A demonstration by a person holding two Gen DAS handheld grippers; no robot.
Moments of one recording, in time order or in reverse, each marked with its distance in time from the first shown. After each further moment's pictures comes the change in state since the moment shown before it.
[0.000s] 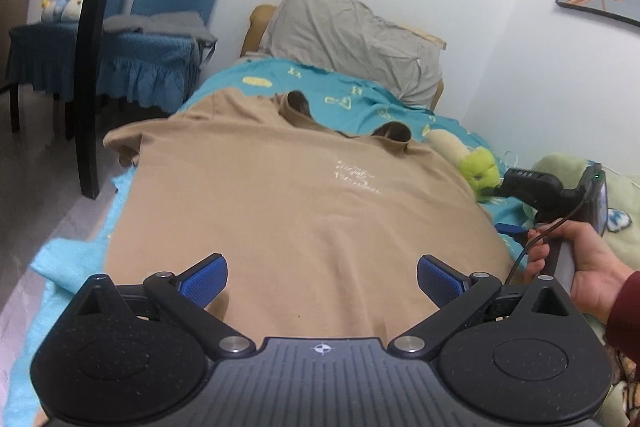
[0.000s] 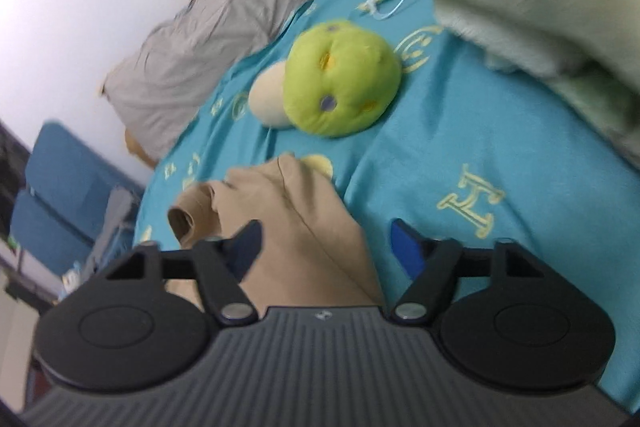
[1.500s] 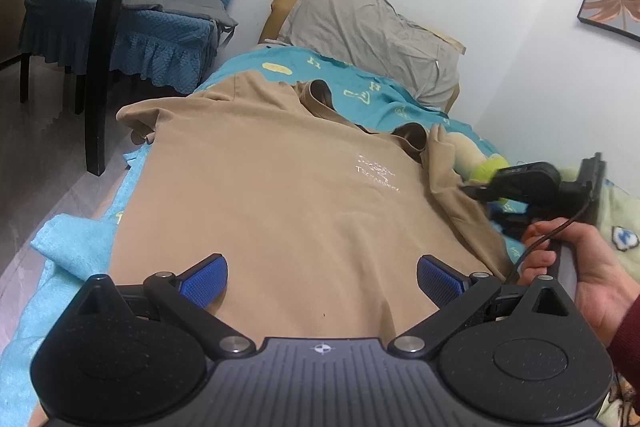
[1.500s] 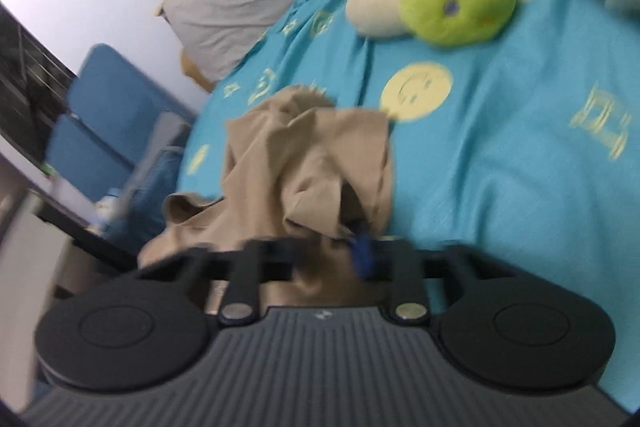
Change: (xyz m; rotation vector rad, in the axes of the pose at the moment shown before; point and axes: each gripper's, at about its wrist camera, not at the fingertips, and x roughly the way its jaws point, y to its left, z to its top) left arm 0.008 0.015 -0.002 -0.067 0.005 0.018; right arm 0.005 0.069 -0.036 -0.101 0.096 0.126
